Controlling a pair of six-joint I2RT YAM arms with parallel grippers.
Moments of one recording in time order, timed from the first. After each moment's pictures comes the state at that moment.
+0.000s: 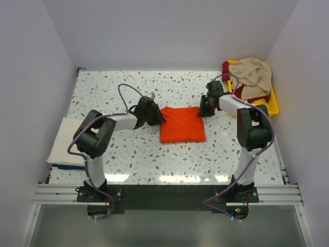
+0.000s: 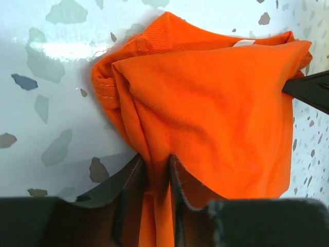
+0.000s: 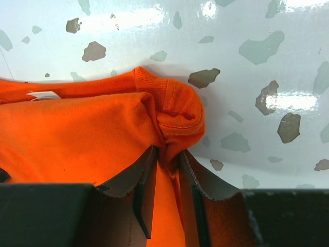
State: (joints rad) left arm -0.51 1.92 1.04 0.12 0.17 -0.75; right arm 0.20 1.96 1.32 -0.43 -0.12 0.40
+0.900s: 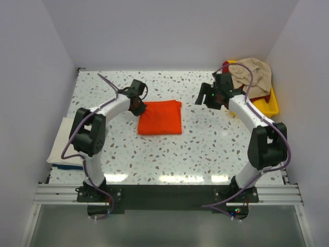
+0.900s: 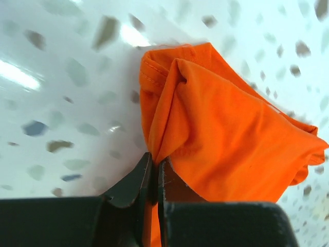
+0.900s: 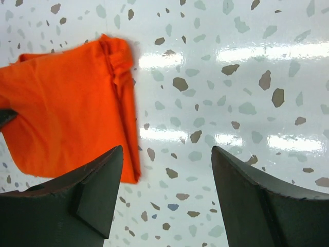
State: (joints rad) left arm -0.41 1.91 1.38 -0.57 -0.22 -1.05; right arm 0.22 1.69 1.32 -0.50 -0.12 0.44
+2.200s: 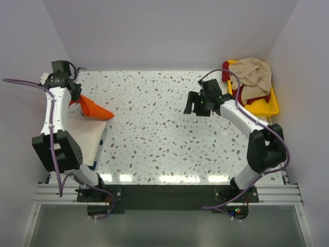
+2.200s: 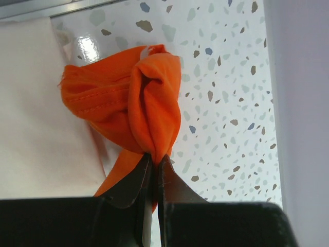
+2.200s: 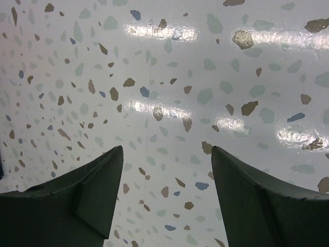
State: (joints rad) left arm 0.25 1.64 1.56 -0.85 -0.28 -1.06; right arm 0.36 1.65 1.25 -0.50 -0.16 0.46
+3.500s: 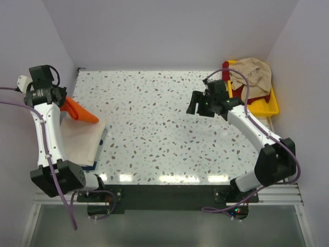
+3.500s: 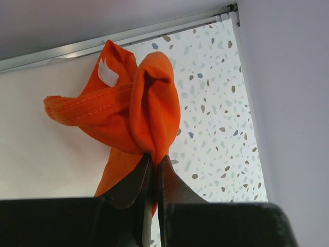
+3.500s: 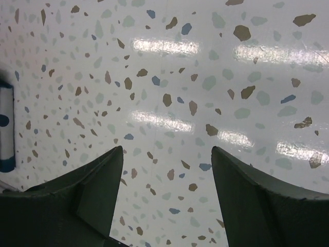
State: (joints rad) left arm 0.35 1.38 1.56 -0.93 -0.27 -0.96; right arm 0.36 1.49 1.21 -0.54 -0.15 0.46
